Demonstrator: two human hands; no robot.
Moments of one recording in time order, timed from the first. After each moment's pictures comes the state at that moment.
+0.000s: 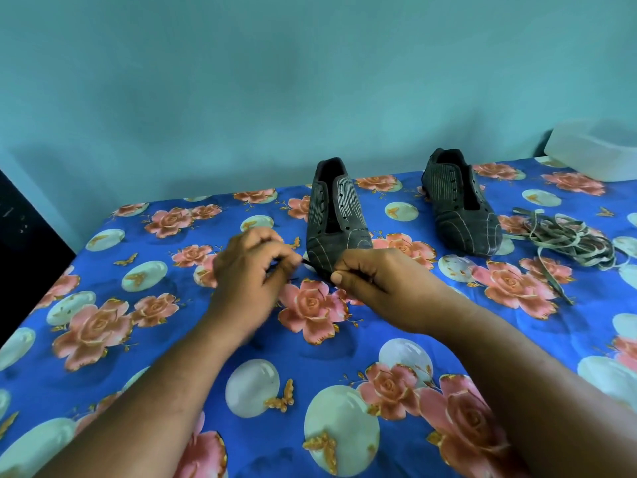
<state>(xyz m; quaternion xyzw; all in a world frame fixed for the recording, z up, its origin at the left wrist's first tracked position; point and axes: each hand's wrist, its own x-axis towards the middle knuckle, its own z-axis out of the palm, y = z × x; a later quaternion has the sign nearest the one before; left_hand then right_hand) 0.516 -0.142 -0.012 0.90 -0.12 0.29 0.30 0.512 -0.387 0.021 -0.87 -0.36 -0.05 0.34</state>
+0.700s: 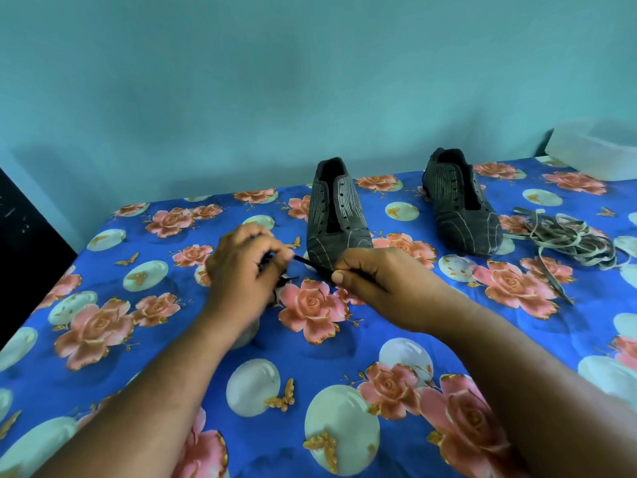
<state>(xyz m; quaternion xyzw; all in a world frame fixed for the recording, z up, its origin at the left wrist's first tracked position) 0.518 -0.137 -0.010 0.90 -0.08 0.29 0.31 0.512 -0.385 0.022 -0.87 -0.36 -0.06 0.34</state>
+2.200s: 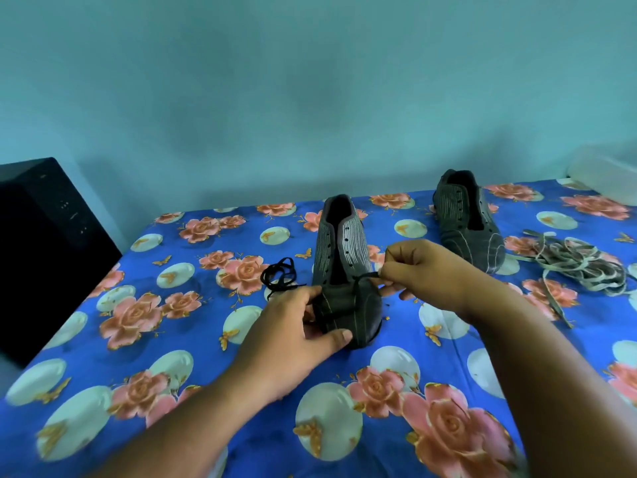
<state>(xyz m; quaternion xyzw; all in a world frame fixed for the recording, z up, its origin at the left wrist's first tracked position) 0.427 -0.203 0.007 0.92 -0.02 0.06 0.39 0.517 -0.427 0.057 -0.85 -0.16 0.12 0.48</state>
